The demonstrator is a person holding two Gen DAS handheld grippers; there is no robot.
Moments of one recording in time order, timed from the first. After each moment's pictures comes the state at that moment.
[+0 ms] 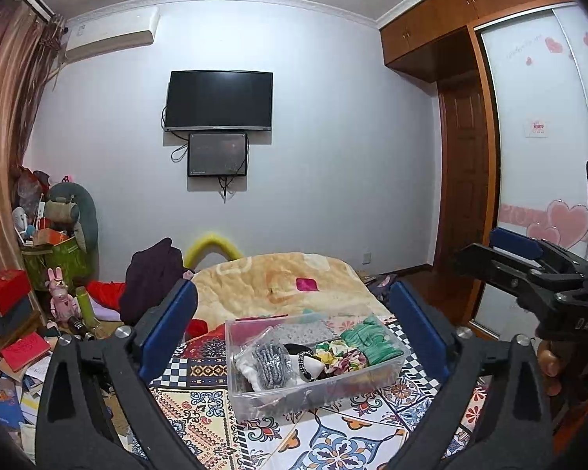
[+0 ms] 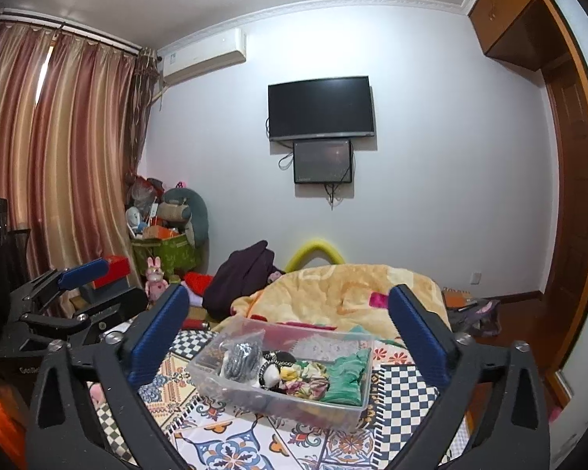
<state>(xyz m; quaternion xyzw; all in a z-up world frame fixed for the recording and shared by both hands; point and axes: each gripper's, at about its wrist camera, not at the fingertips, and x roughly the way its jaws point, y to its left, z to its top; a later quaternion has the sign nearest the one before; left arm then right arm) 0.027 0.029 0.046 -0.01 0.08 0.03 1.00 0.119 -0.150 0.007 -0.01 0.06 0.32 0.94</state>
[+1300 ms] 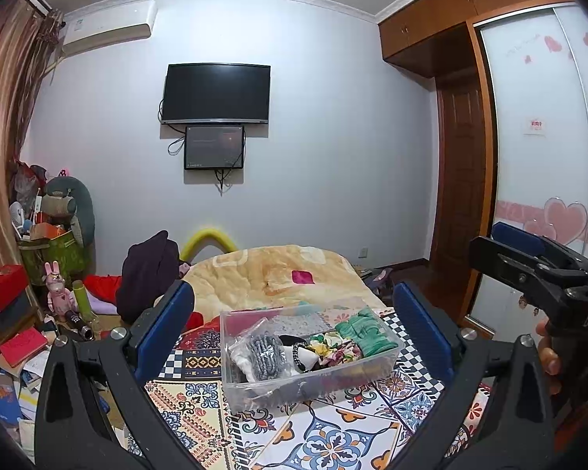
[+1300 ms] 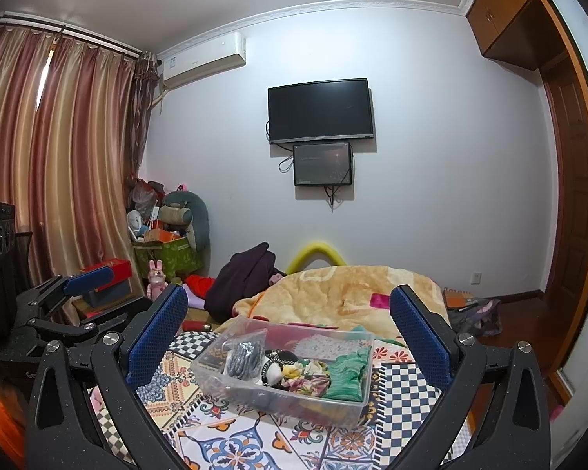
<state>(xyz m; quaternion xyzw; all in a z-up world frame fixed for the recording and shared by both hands) 0.026 0.027 0.041 -0.02 0.09 0.02 1.00 0.112 -0.159 0.007 -0.01 0.06 0.32 0.94</state>
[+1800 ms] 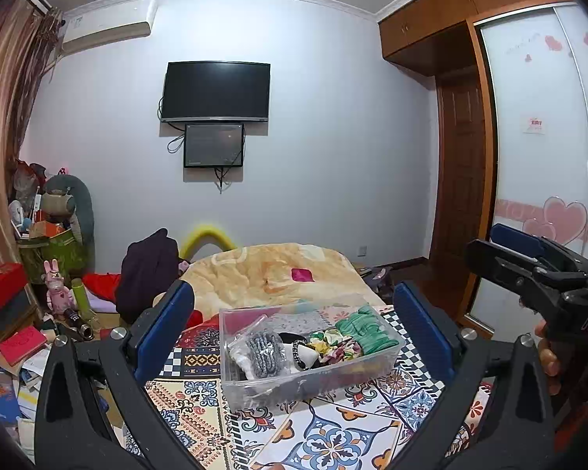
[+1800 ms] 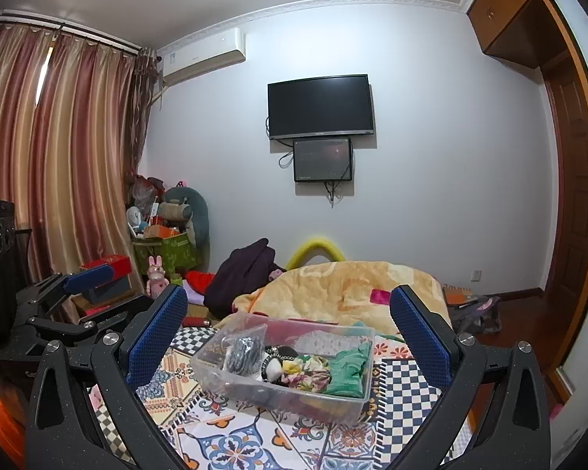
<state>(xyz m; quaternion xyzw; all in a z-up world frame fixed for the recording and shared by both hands) 0.025 0.027 0.038 -0.02 0.09 0.02 1.00 0.112 -0.157 0.004 -0.02 0.07 0.32 0.94</state>
